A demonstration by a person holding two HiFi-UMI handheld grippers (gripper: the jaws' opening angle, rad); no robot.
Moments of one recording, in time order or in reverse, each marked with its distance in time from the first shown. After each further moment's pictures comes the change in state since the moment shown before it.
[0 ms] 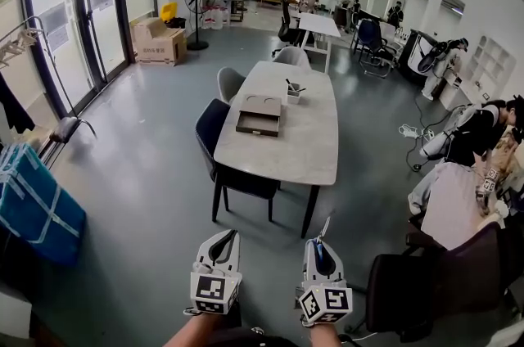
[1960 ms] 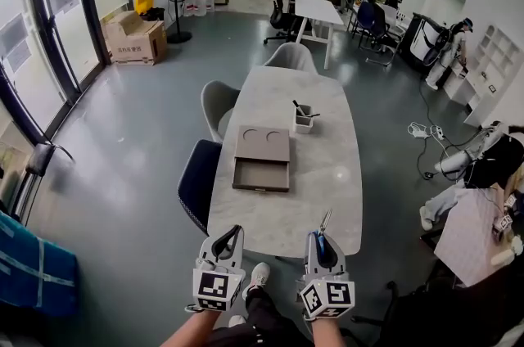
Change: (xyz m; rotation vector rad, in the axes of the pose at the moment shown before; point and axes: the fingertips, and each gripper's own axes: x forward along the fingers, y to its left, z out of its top) left arm 0.381 0.204 0.008 -0.009 0.056 -0.093; right arm 0.425 -0.045 0.001 0.003 0.031 -0.059
